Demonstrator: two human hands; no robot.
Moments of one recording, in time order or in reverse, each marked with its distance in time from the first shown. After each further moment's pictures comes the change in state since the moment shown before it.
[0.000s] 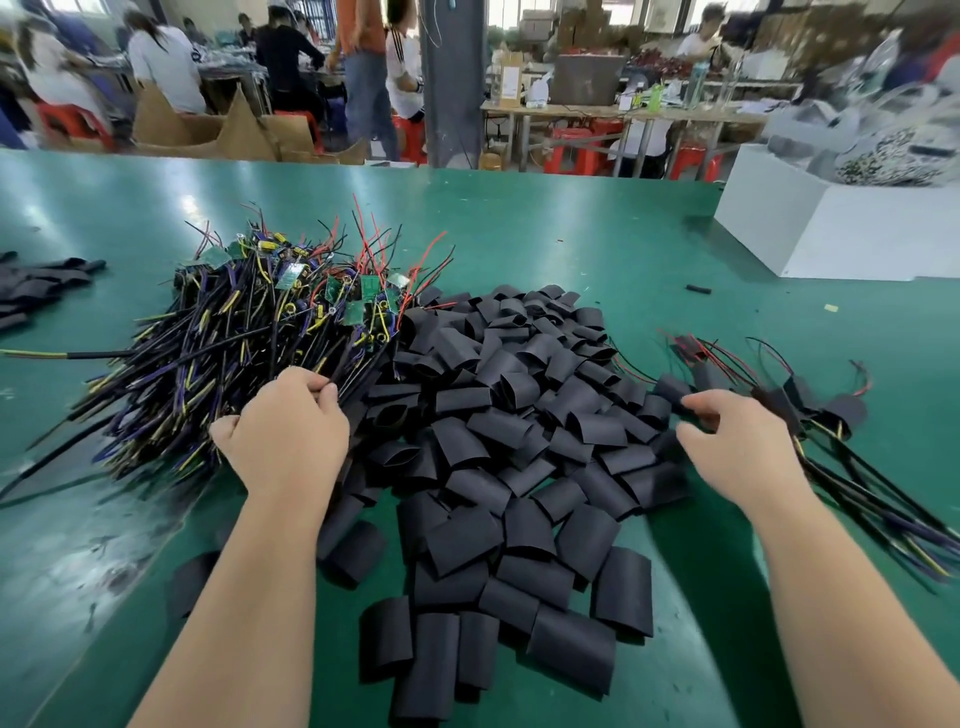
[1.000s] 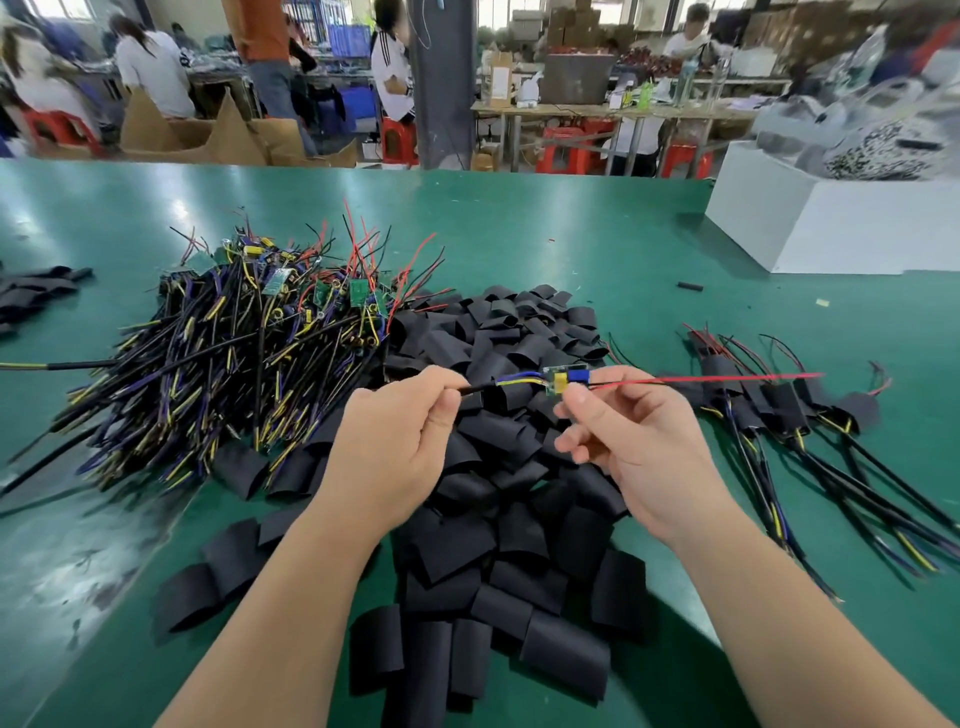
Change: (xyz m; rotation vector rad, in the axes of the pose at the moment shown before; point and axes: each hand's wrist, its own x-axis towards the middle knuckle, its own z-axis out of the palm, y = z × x) left_hand -0.041 0.046 -0.011 -0.518 -0.223 0.768; right_hand -0.048 -0.069 0.014 1.321 -0.326 -0.128
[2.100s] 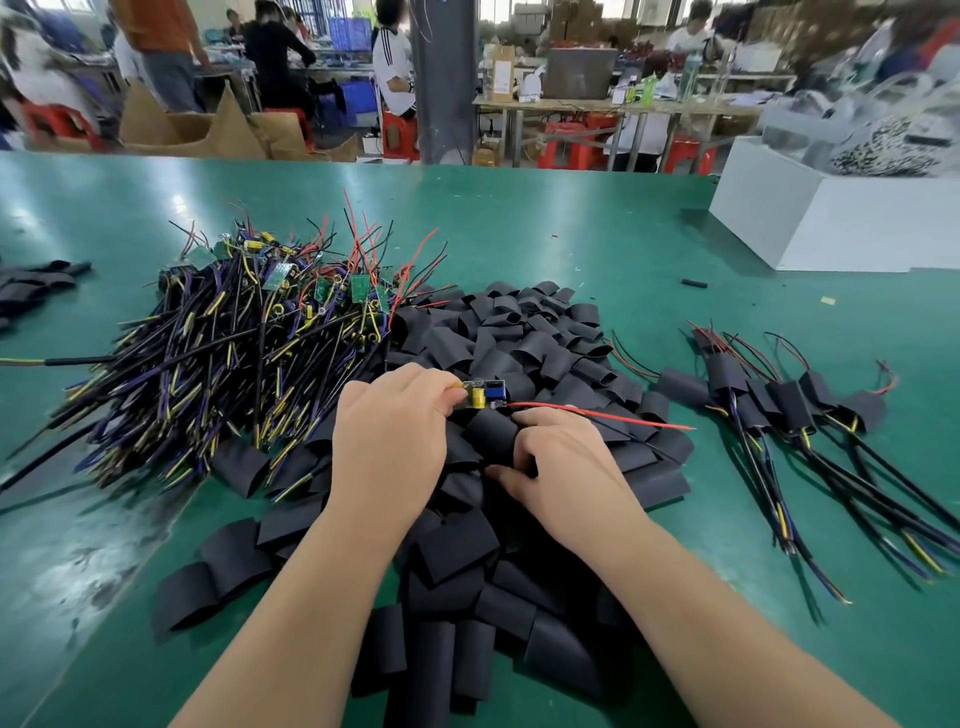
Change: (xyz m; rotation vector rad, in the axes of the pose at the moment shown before) left_hand 0.003 0.010 0.006 0.285 0.094 -0.111; right_hand 0.006 0.040 0.022 -1.418 -0.281 -0.289
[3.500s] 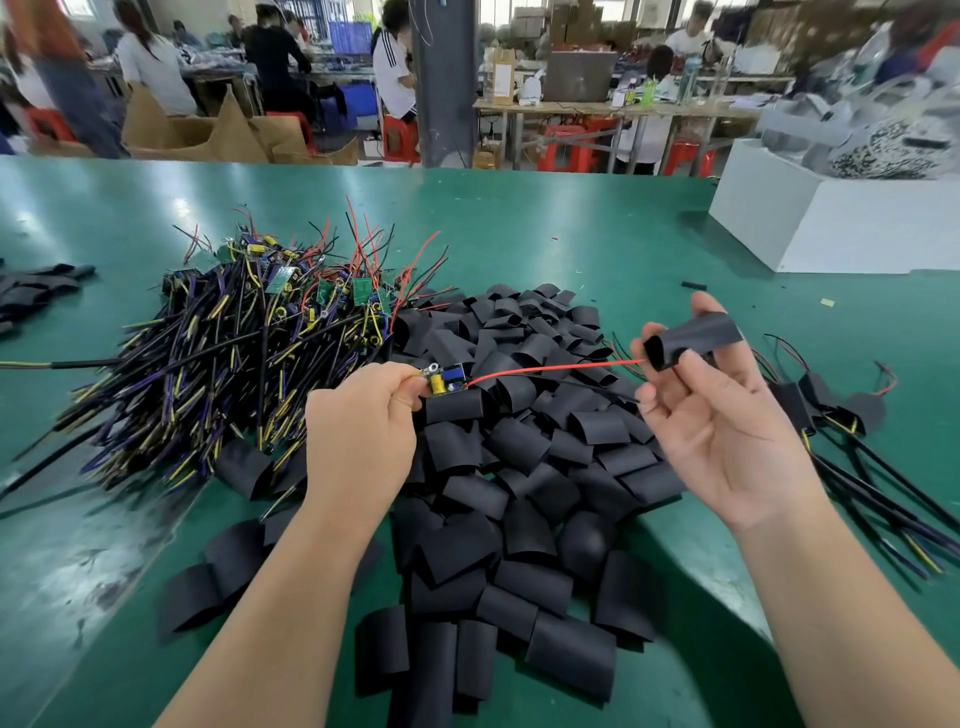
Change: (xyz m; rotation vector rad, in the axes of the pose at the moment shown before) left_hand 0.003 -0.014 -0.008 -0.196 0.067 -0.192; right_hand -0.017 0.049 -0.066 1.797 0.312 0.082
